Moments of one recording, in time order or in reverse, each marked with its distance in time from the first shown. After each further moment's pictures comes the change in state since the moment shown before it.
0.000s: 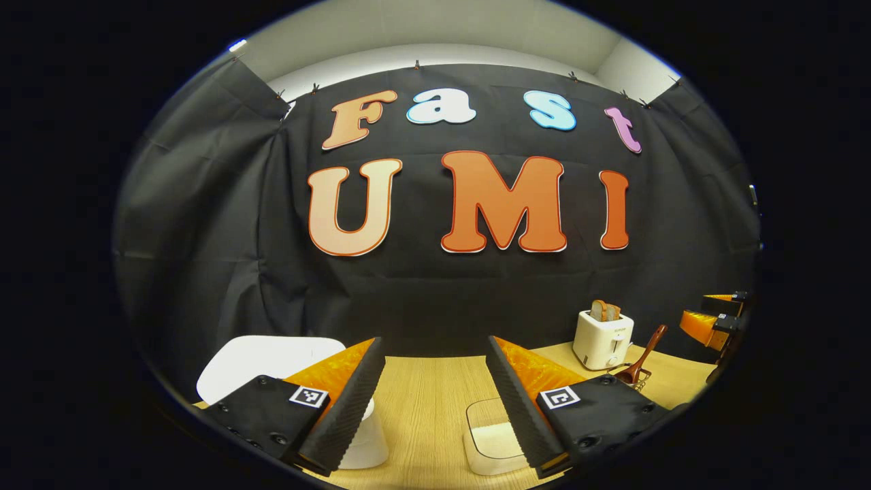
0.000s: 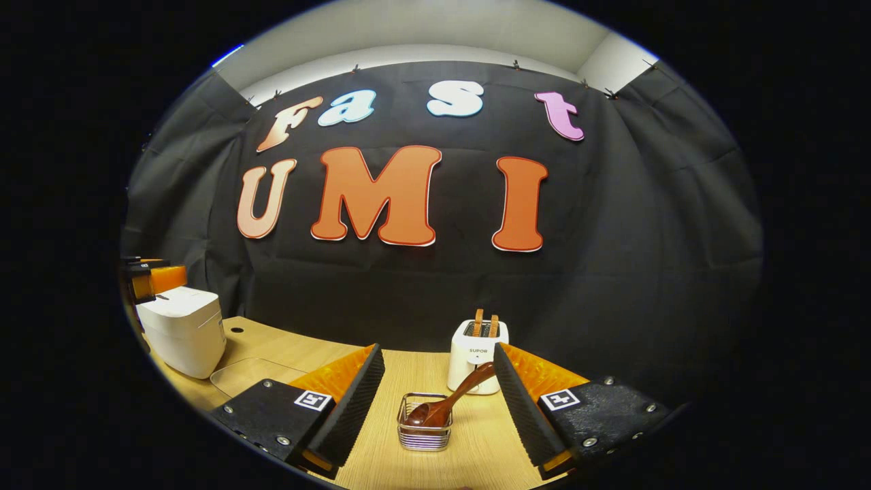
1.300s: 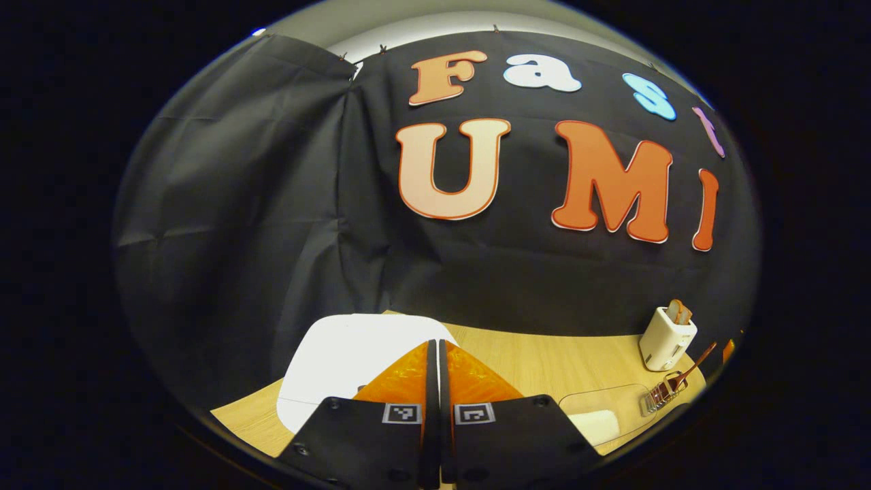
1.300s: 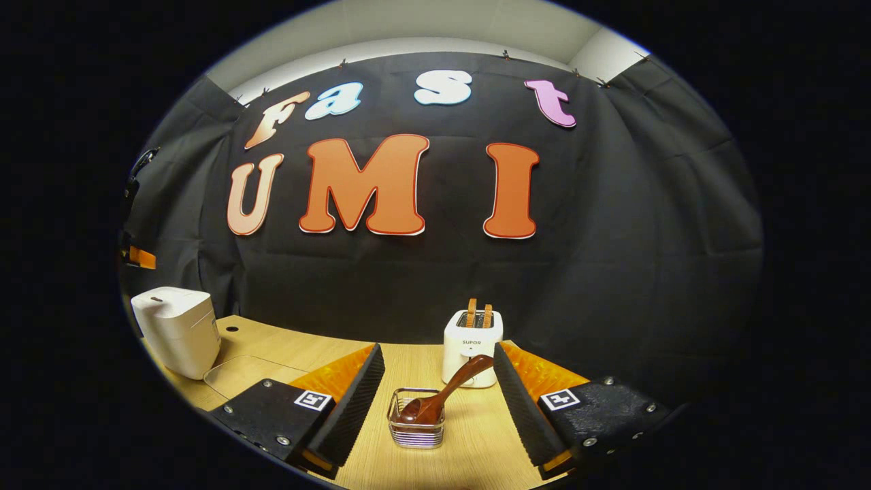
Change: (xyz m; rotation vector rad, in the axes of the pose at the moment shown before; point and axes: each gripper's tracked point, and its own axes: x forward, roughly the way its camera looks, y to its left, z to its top) left arm 0.019 0.158 -0.007 -0.083 0.272 0.326; right arm 0.009 -0.016 -0.014 0.028 0.050 -0.019
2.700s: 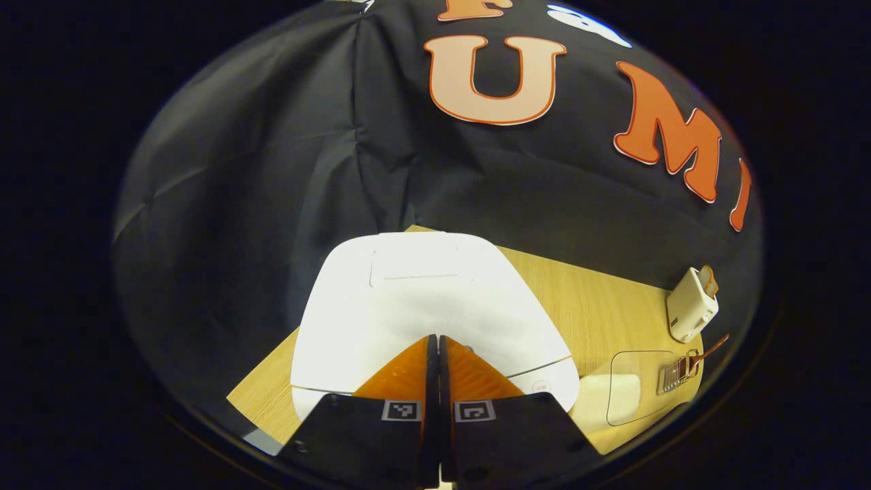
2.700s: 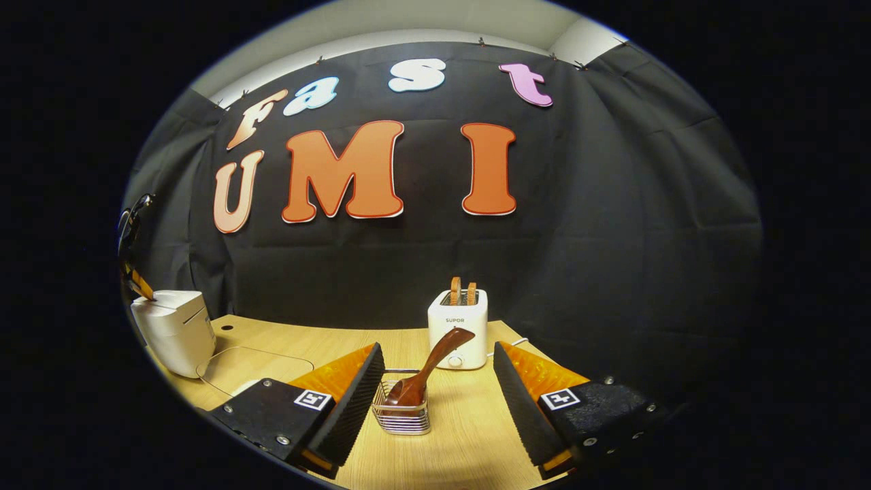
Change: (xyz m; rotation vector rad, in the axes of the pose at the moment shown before) left arm 0.032 0.046 -0.064 -0.019 0.331 0.058; right arm -0.005 -0.031 -0.030 0.064 0.056 -0.041
